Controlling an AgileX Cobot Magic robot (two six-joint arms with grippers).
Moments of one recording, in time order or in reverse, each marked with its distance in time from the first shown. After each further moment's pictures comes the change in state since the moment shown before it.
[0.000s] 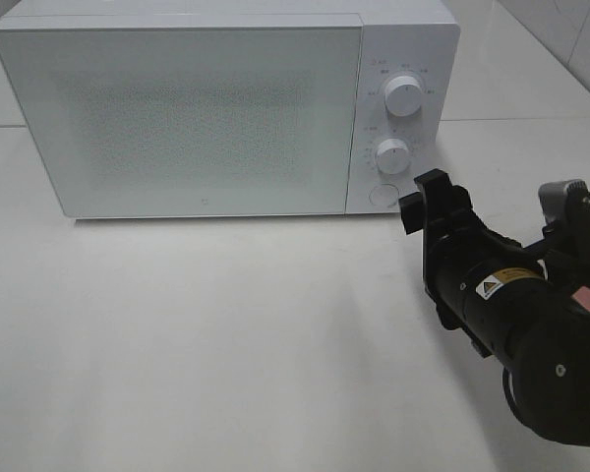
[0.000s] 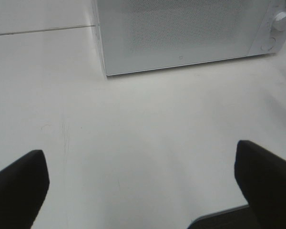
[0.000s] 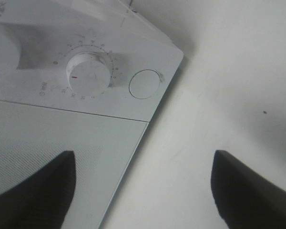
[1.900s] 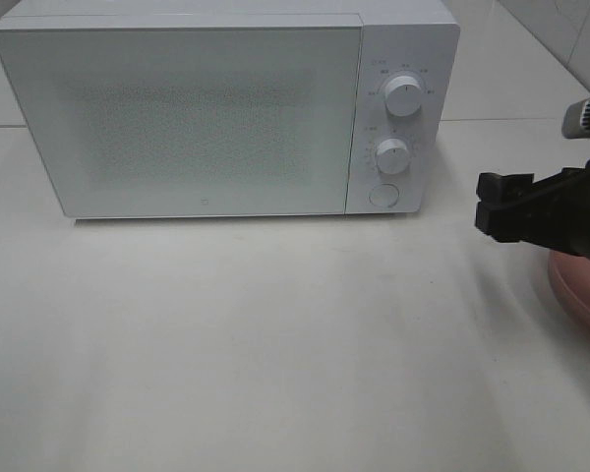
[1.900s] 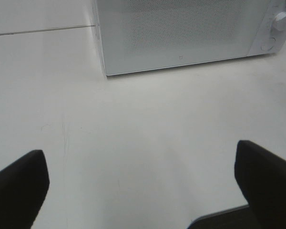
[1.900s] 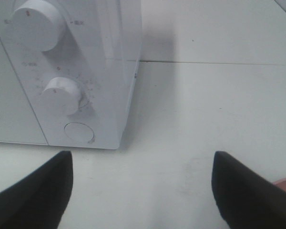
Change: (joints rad) left arm 0.000 0.000 0.000 0.000 0.000 0.000; right arm -0.480 -0.334 0.105 -0.498 0.243 -1.160
